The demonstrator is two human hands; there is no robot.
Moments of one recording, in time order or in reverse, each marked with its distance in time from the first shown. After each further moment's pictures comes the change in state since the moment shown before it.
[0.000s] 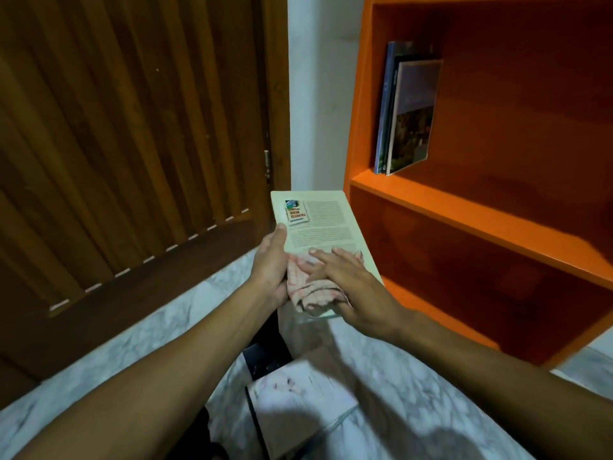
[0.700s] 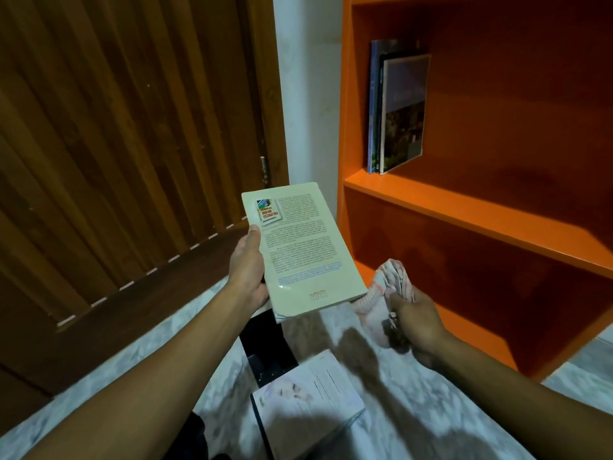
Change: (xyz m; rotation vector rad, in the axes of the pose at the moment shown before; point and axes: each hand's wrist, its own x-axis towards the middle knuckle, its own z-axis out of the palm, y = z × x) left_hand 0.004 0.019 -0.012 0.043 0.007 0.045; right_hand -0.072 0.036 -0.002 0.850 0.472 1.053
